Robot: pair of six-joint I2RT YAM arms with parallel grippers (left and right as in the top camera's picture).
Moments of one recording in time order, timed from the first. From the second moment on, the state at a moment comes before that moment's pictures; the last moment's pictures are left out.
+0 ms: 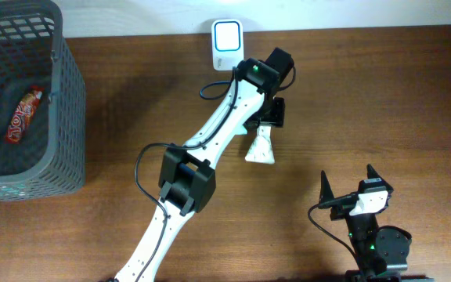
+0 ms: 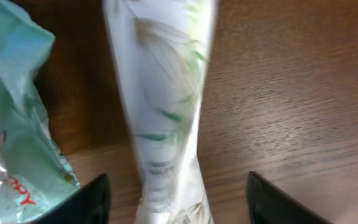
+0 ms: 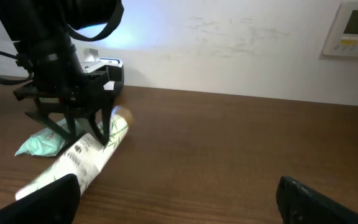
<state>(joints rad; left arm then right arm) -0.65 2.66 2.66 -1.39 0.10 -0.47 -0.01 0.01 0.01 -0.07 -0.10 -0.05</state>
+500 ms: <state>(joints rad) -0.04 2.31 3.12 -1.48 0.10 -0.44 -0.01 0.01 0.01 -0.07 -0.10 -0.05</state>
